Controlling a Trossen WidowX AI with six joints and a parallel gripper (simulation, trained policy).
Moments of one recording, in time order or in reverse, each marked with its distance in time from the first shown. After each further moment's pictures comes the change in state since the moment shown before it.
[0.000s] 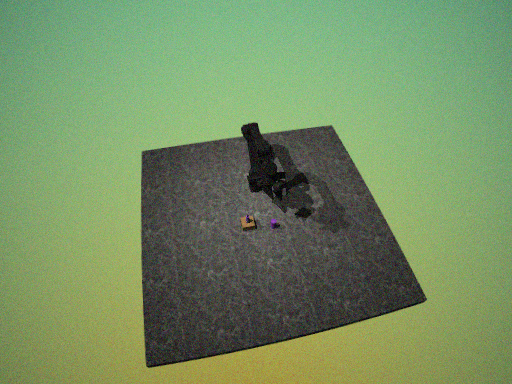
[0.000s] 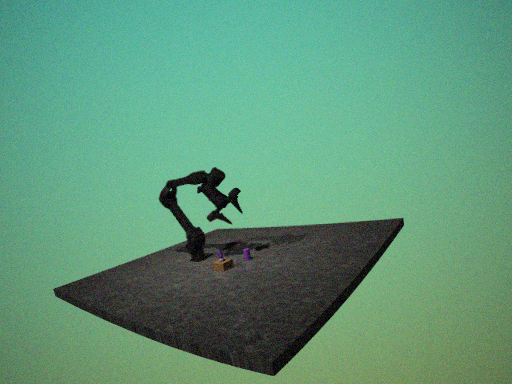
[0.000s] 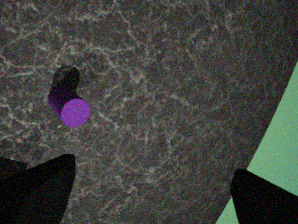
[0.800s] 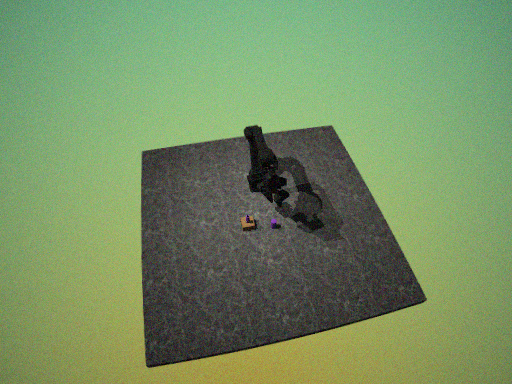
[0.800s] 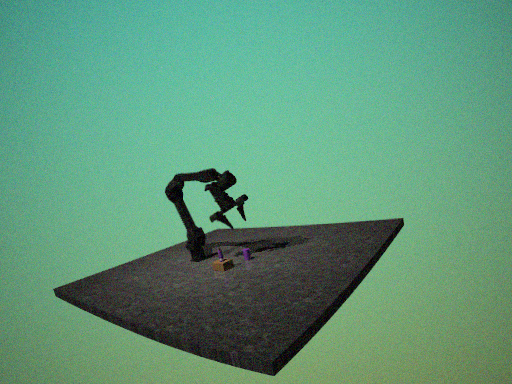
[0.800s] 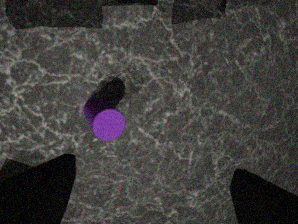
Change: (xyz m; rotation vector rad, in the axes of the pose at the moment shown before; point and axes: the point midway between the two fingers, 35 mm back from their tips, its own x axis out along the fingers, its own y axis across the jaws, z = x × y) arm 0.027 0.003 -0.009 0.036 -0.062 0.221
